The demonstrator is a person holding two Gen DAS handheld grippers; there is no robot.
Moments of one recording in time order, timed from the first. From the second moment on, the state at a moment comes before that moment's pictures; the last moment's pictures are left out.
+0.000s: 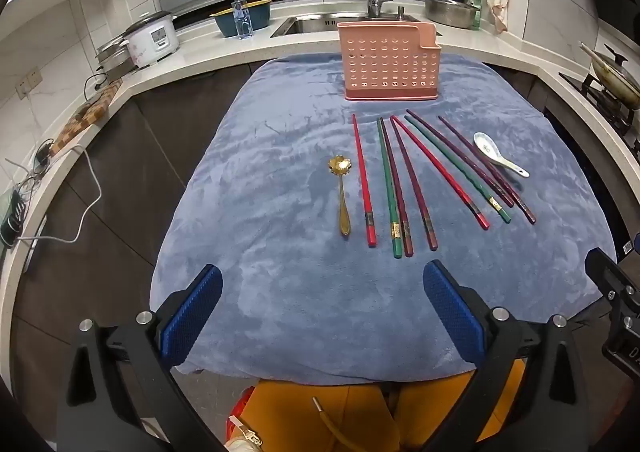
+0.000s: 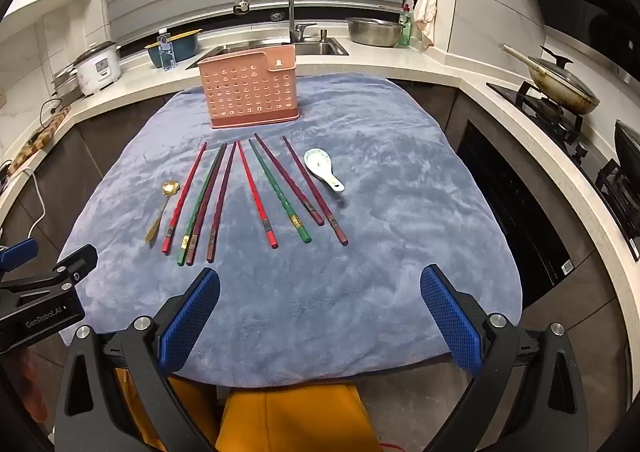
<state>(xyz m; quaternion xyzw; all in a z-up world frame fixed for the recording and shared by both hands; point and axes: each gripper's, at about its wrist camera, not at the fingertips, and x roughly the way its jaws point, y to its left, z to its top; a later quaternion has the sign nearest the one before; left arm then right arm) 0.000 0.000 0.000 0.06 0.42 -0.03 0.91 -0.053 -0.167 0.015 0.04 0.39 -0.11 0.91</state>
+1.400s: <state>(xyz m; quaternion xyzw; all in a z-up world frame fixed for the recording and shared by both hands) 0.000 0.000 0.000 0.06 0.42 -0.03 0.91 -0.051 -0.166 0.015 0.04 0.39 -0.11 0.91</state>
